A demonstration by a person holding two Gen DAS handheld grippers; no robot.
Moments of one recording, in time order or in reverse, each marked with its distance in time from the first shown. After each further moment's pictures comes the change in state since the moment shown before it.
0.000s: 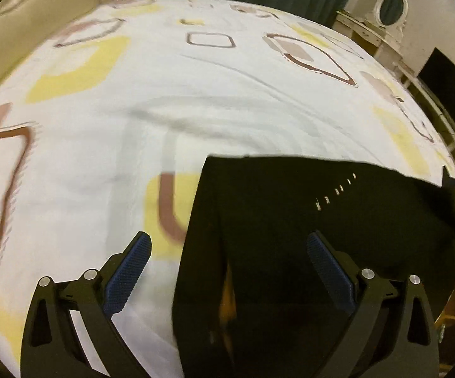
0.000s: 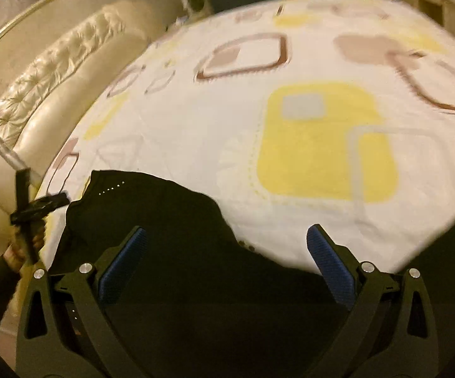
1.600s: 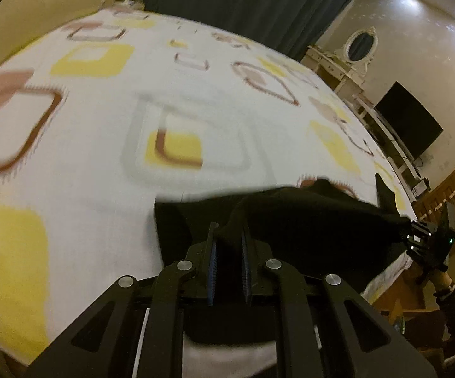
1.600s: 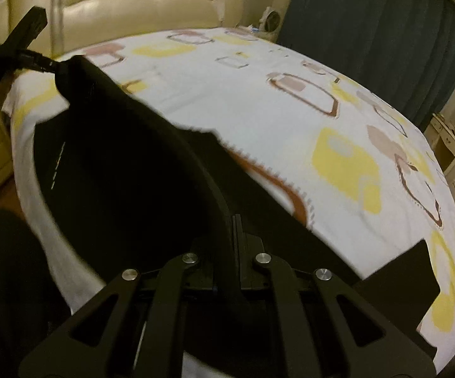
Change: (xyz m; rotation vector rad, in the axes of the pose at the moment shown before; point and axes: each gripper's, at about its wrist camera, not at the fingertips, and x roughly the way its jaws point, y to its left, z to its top) left arm -0.119 0.003 -0.108 -0.082 -0.134 -0.196; right arm -0.050 0.137 -0.193 -0.615 -0.132 -0.337
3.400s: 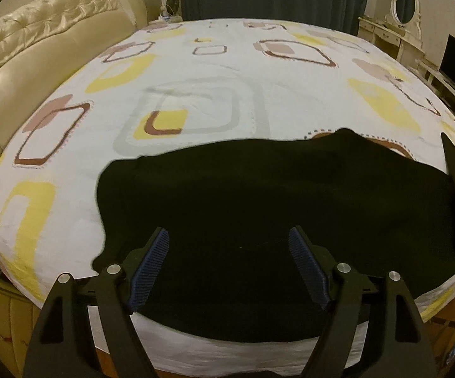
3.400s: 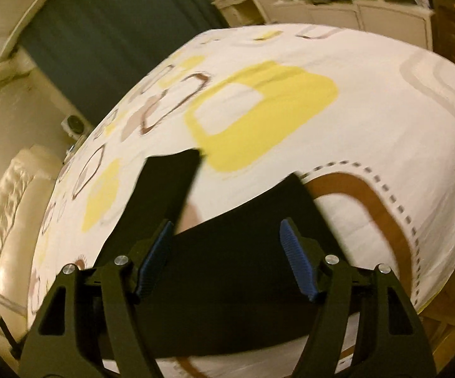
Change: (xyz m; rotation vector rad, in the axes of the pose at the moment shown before) left arm 0.076 -0.145 -0.055 0.097 0.005 0.491; right arm -0.092 -0.359 -0.279 1.258 -0.129 -0.152
